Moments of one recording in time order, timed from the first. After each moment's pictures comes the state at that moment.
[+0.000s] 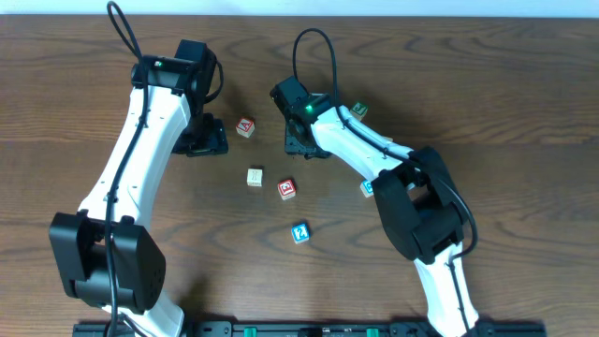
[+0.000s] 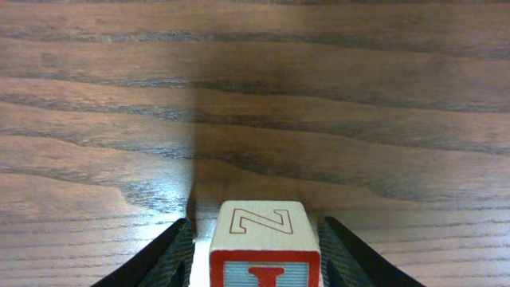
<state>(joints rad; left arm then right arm) -0.18 1.80 1.63 -1.42 -0.20 -0.41 0.61 2.26 1.71 -0.79 0.16 0.66</state>
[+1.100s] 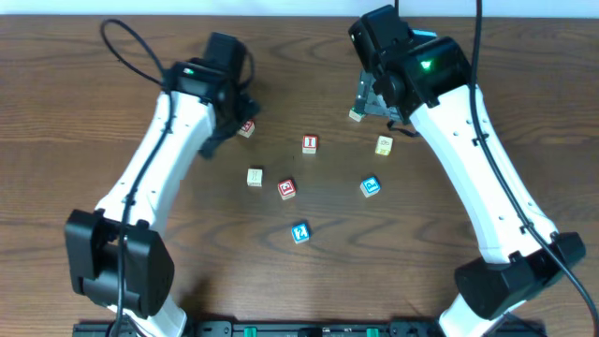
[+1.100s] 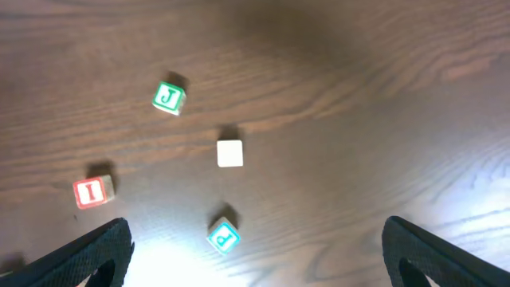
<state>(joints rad) -0.31 1.80 1.59 -1.10 -0.10 -1.13 0.45 1.83 2.01 -1.46 0.44 0.66</state>
